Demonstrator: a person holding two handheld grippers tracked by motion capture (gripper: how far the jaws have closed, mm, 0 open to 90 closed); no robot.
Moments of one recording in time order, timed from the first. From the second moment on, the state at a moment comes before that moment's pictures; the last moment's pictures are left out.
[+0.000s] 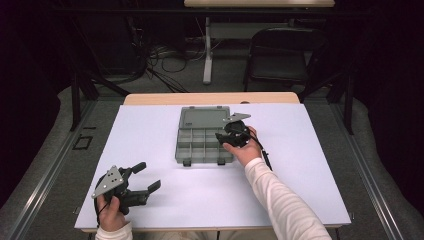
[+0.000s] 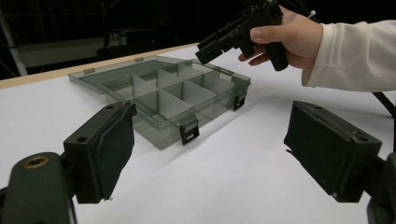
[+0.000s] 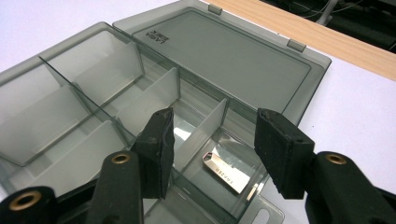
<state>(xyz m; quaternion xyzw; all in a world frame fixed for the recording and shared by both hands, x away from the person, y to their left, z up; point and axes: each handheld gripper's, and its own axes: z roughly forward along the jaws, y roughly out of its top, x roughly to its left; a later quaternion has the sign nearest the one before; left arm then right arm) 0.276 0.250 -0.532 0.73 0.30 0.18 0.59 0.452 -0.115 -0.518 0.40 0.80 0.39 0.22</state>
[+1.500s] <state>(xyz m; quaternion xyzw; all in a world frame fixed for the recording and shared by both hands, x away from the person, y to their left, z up) 0.277 0.248 -0.532 0.73 0.29 0.18 0.59 0.386 -0.127 -0.455 0.35 0.80 0.47 0.16</state>
